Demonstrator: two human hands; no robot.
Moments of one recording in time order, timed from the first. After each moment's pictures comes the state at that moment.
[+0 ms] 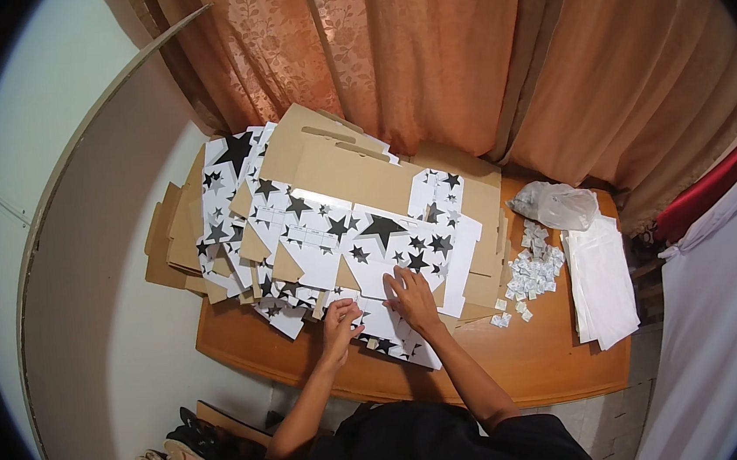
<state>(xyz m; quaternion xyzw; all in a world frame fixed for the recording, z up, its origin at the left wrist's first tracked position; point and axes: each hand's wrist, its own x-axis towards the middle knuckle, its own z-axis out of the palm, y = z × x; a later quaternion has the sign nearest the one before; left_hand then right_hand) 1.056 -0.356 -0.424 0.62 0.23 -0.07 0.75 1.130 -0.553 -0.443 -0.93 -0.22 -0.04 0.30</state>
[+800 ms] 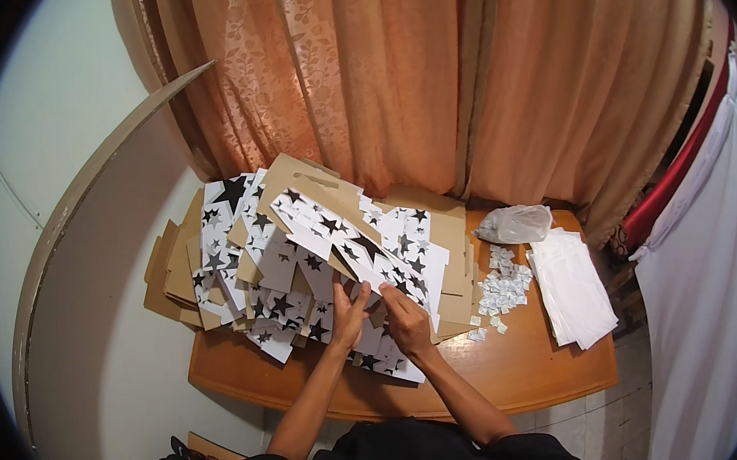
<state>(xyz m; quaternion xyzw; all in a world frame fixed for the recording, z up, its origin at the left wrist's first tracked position) 1.094 -0.421 -0.335 0.58 0.02 -0.03 0.82 1.066 -0.565 -0.322 -0.84 -0.21 -0.34 0.36</state>
